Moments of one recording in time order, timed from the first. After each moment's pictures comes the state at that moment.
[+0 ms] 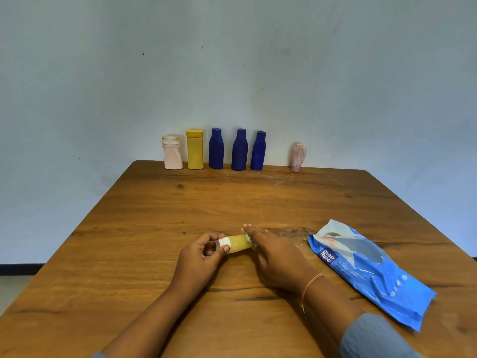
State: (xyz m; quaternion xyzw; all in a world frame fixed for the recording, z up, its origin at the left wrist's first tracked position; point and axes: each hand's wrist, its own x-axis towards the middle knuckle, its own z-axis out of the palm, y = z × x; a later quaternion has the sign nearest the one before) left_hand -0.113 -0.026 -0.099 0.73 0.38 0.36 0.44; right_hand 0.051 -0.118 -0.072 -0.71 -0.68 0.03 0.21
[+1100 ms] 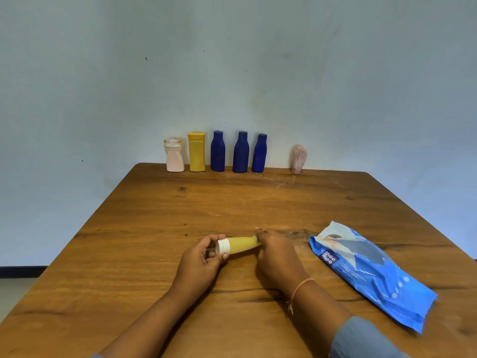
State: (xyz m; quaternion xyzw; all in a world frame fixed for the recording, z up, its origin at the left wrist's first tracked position) left_hand -0.119 -0.033 -0.090 0.75 0.36 0.34 0.45; right_hand 0.034 -0.112 -0.067 -0.79 -0.56 0.04 0.25
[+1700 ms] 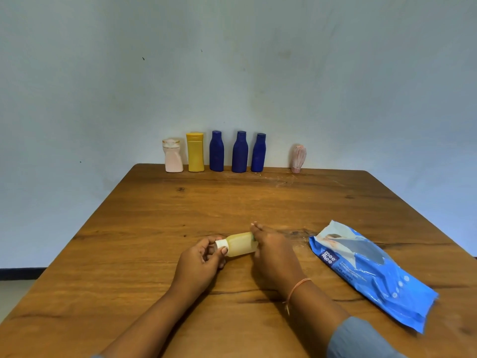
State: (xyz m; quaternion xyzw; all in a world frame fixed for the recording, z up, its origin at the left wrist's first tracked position) left_hand -0.114 -0.028 -0.094 0.70 0.38 0.34 0.49; right_hand 0.029 -0.109 -0.063 -0.77 -0.58 -0.01 0.27
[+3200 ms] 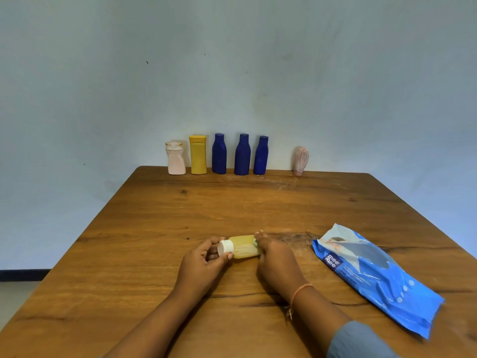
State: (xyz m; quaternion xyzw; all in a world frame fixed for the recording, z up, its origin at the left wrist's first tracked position) left_hand -0.115 -0.029 -0.089 0.71 0.38 0.35 0.48; right_hand 0.036 -0.100 -0.086 -0.80 -0.53 0.07 0.27
